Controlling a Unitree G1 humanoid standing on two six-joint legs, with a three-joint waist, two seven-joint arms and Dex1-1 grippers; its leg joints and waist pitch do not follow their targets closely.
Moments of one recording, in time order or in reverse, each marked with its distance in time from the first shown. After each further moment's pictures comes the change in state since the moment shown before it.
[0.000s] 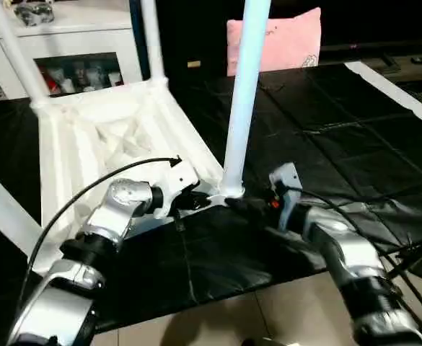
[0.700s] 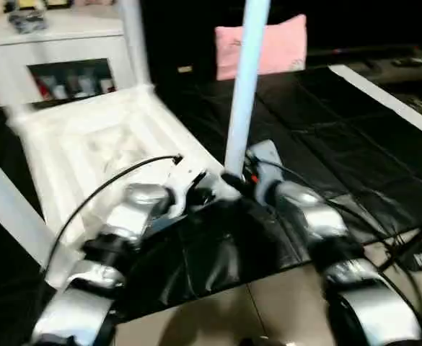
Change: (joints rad) left arm 0.003 -0.168 0.094 -0.077 -0.023 0.348 0.321; right arm -0.352 0.202 -0.046 0.506 -0.162 -0.095 -0.427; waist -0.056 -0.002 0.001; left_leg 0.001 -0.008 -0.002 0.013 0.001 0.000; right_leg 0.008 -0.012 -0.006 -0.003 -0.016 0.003
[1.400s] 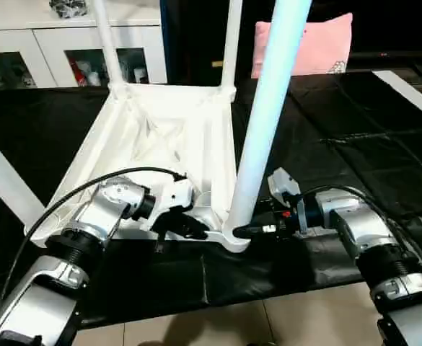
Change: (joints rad) left arm 0.018 0.265 -0.188 -0.009 -0.031 -0.377 -0.703; right arm 0.158 -0.326 0.190 -0.245 0.096 -0.068 0.960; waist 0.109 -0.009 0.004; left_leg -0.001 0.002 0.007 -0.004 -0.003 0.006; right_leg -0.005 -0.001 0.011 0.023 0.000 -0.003
